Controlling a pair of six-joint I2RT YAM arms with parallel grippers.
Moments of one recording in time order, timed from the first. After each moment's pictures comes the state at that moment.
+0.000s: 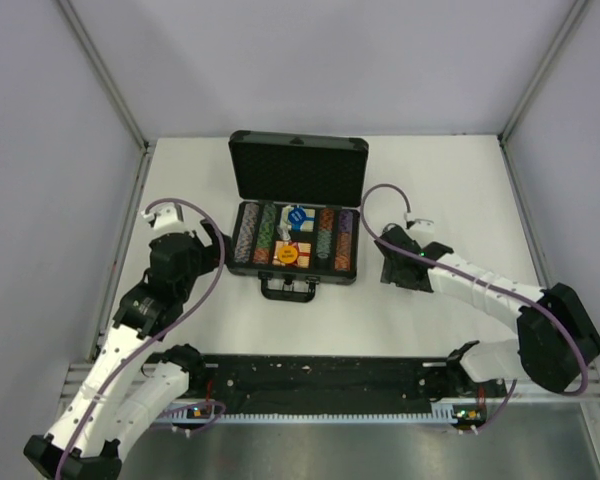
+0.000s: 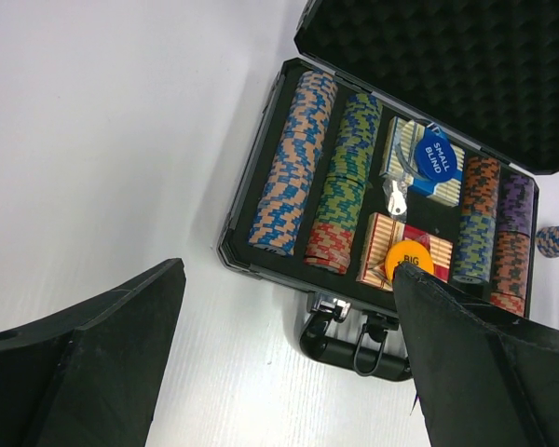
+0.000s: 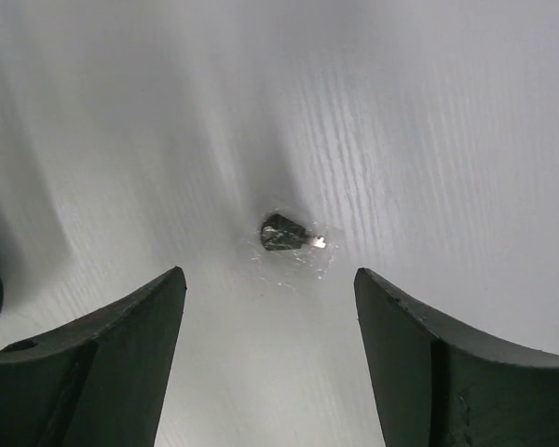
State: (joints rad) left arm -0.38 0.66 0.75 -0.55 -0.33 -0.58; right arm 0.65 1.34 0.79 -0.65 0.51 0.78
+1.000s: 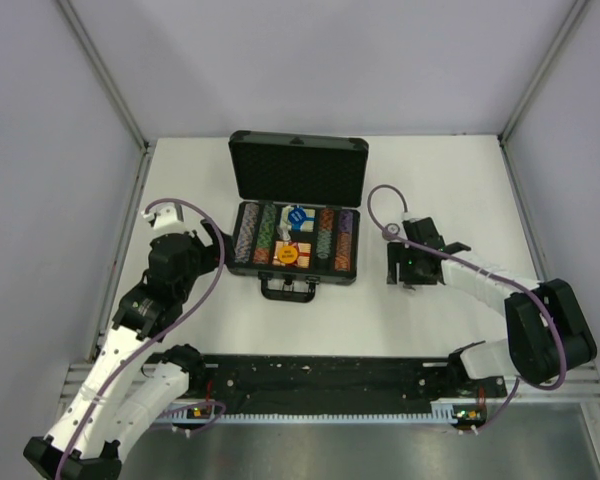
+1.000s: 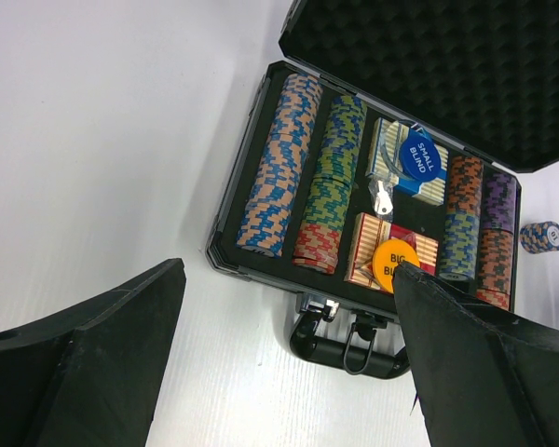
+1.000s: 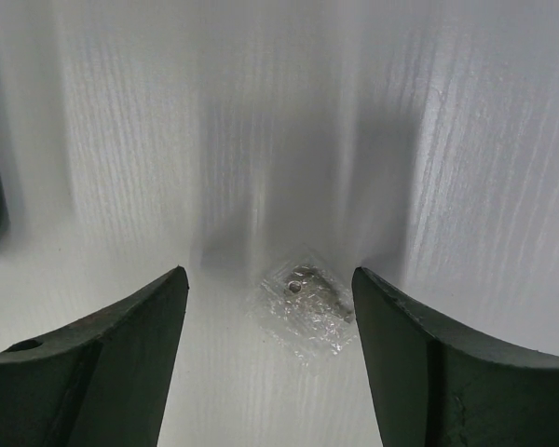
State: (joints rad) left arm -0.38 0.65 0.75 -0.53 -0.30 -0.58; right arm 0.36 1.36 0.66 -0.39 0.05 0.35
